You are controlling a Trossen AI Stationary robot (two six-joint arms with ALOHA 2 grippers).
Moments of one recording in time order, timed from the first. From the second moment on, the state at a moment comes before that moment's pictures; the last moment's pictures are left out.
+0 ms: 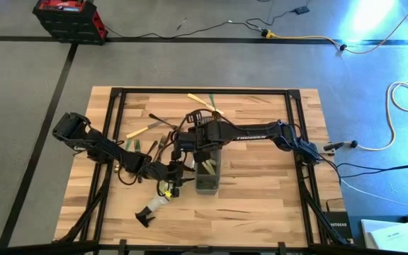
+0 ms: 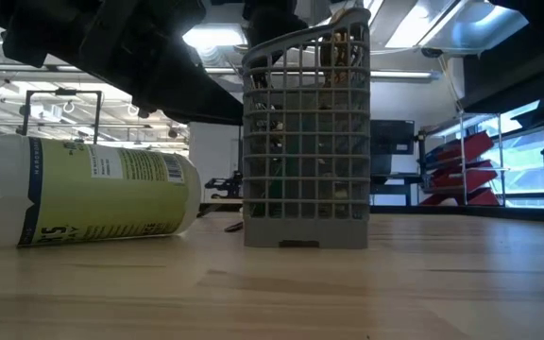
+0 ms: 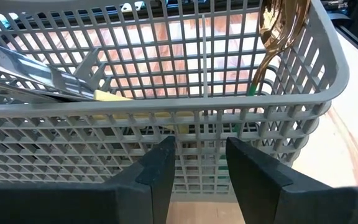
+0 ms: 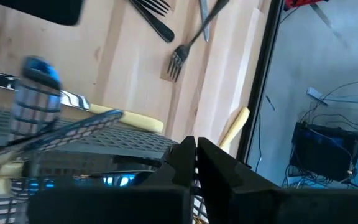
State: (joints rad) left arm -0.37 1.58 0.62 0.53 -0.41 -0.07; right arm 0.09 2.25 2.34 -1.31 0.53 -0.30
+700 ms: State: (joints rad) left arm -0.37 1.58 0.62 0.53 -0.39 -0.07; right arm 0.06 2.25 2.34 -1.47 0.60 -0.29
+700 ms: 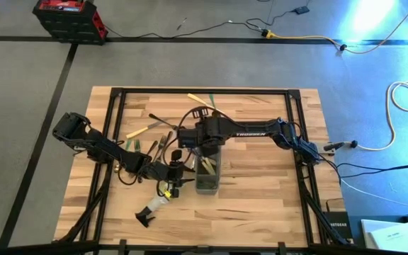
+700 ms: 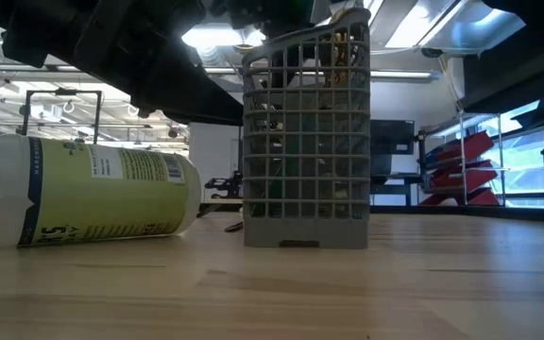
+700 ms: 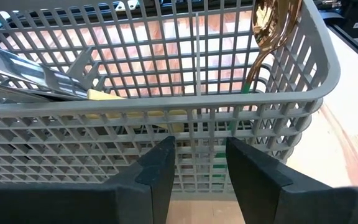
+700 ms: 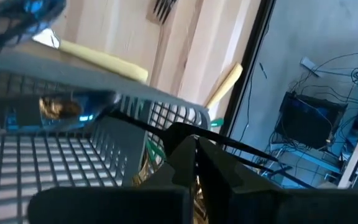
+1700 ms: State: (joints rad) left arm -0.37 1.58 0.62 0.53 -0.39 -0.07; right arm 0.08 2.11 2.34 -1.56 0.58 -0.13
